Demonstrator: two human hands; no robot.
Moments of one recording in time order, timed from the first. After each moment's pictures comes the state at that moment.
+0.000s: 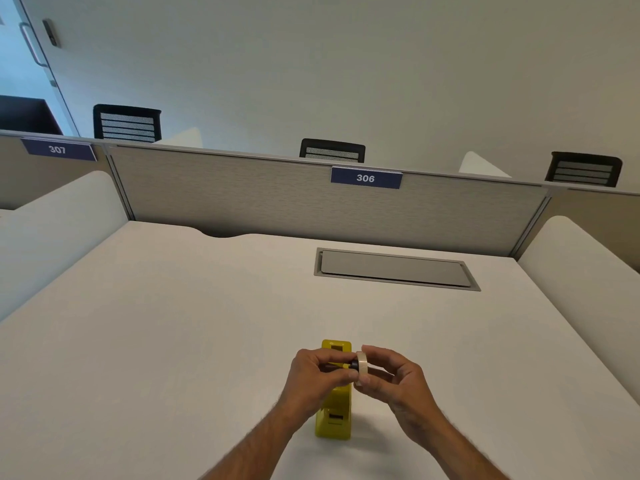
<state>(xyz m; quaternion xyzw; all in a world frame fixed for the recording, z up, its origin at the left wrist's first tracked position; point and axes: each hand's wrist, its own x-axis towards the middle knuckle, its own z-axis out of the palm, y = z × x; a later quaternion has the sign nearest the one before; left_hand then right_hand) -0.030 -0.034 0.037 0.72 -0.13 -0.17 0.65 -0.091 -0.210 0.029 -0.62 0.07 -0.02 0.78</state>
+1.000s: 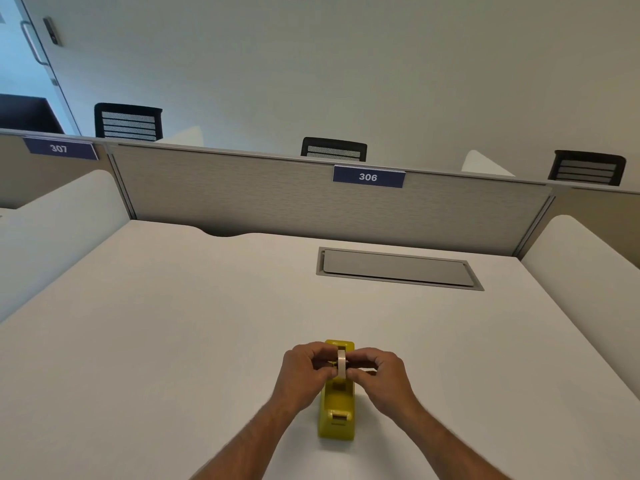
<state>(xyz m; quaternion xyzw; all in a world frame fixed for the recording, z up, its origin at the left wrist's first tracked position) -0.005 -0.023 0.017 0.82 -0.13 -0.12 0.55 -0.059 -0.189 0.016 -0.84 0.10 -0.06 0.53</state>
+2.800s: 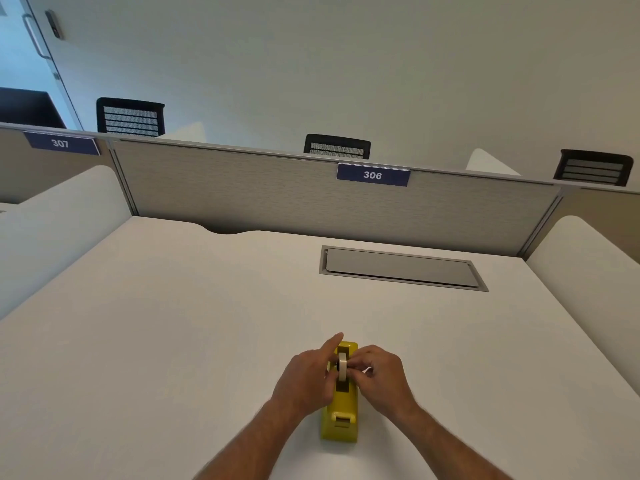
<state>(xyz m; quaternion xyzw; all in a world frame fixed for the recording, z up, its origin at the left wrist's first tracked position) 0.001 -0.022 -0.001 0.91 -0.29 -0.03 0.31 -0.045 -0.191 0.001 -0.92 0.05 -0.10 0.39</state>
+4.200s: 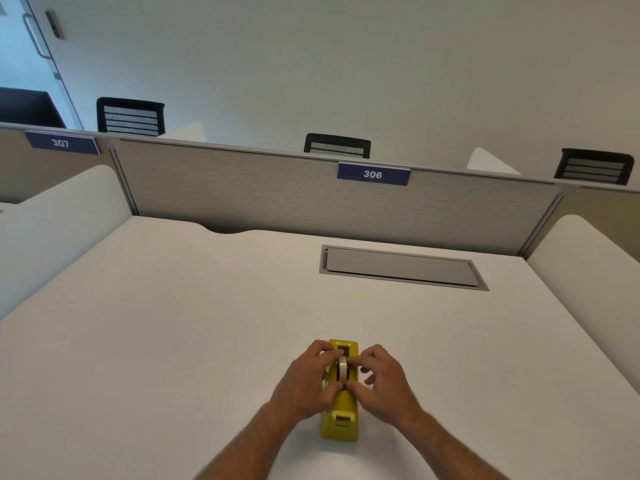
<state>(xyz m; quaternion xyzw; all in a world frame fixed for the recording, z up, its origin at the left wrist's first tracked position) 0.004 -0.016 -0.019 0.88 -0.31 -0.03 0.36 -0.054 -0.196 -0.010 -0.92 0.01 -0.09 0.38</state>
